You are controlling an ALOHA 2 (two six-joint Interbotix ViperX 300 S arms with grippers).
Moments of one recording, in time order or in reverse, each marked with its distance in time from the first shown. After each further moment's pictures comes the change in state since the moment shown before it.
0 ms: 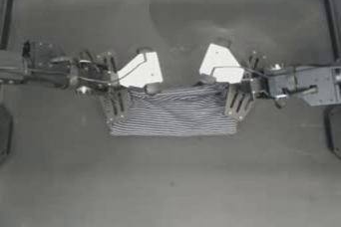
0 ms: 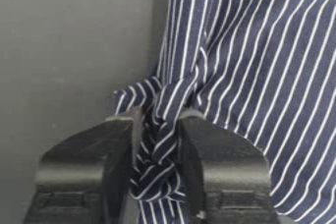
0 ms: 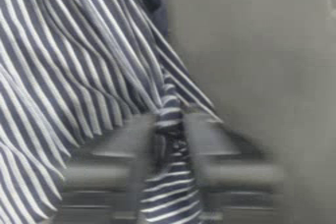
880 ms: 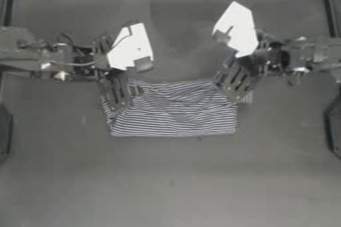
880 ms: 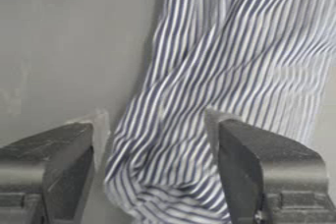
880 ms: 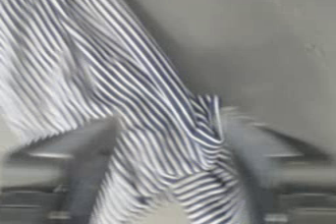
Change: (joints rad) left arm 0.018 -0.193 0.014 -0.097 -0.137 0.005; right arm -0.071 -0.196 -0.061 0.291 -0.009 -0.044
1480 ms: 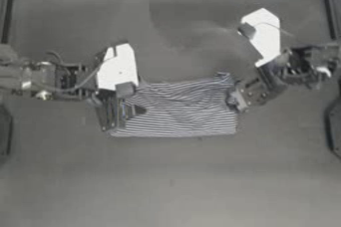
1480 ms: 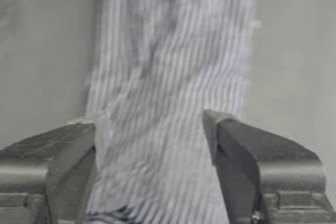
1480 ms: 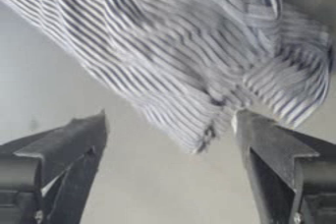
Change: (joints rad) left arm -0.103 -0.066 0.084 -0.018 -0.206 0.086; right arm 0.077 -0.098 0.109 0.264 0.048 0.236
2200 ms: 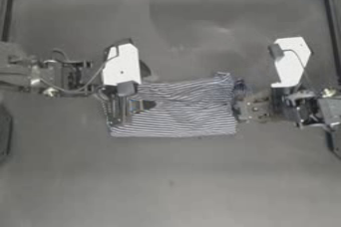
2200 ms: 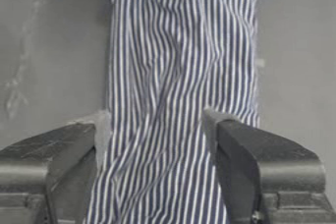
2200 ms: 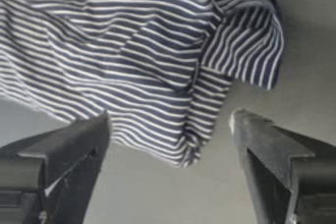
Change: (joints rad) left arm 0.018 0.054 0.000 0.000 -0.137 0.078; right arm 0.238 -0.005 0.135 -0.681 -0.055 1.103
